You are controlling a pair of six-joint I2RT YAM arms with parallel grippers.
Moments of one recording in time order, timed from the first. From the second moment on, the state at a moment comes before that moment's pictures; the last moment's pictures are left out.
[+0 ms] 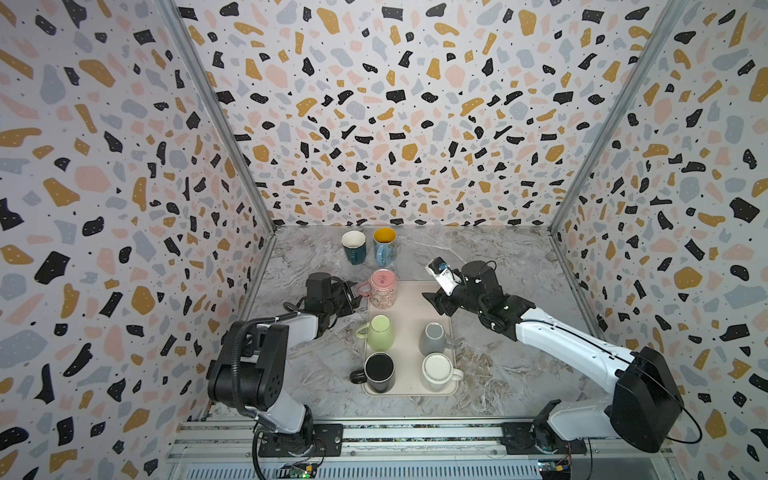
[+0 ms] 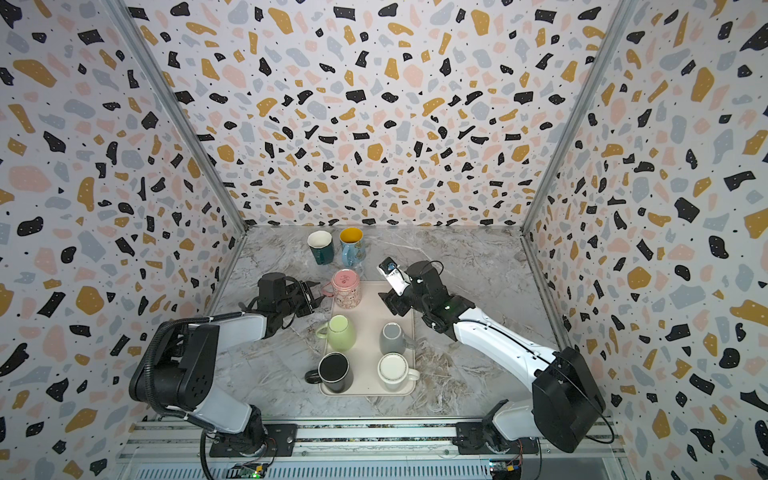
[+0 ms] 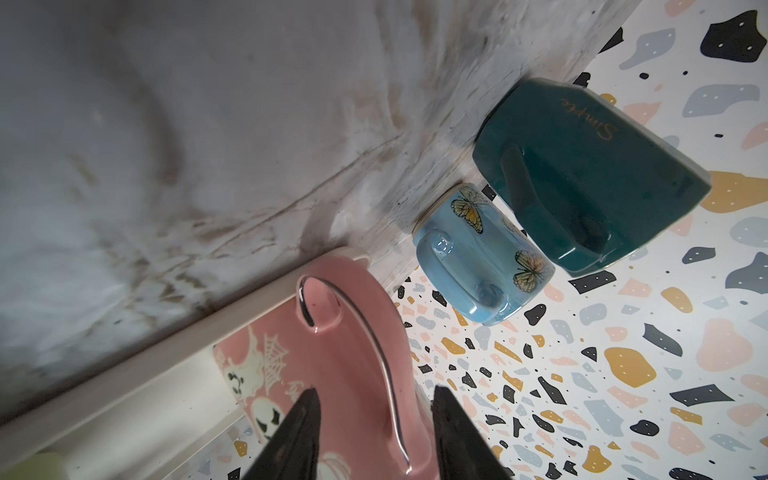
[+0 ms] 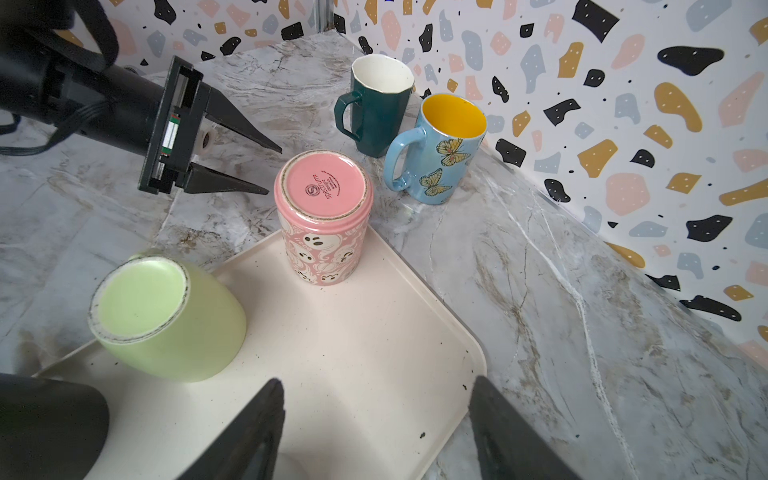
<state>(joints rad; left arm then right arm) -0.13 1.60 0.65 0.37 0.39 -2.05 0.69 1.37 0.97 -0.11 -0.09 -0.21</state>
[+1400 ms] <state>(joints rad) -0.19 1.82 0.74 0.64 0.41 -2.08 0.66 1.40 0.97 -0.11 -0.09 -0.21</state>
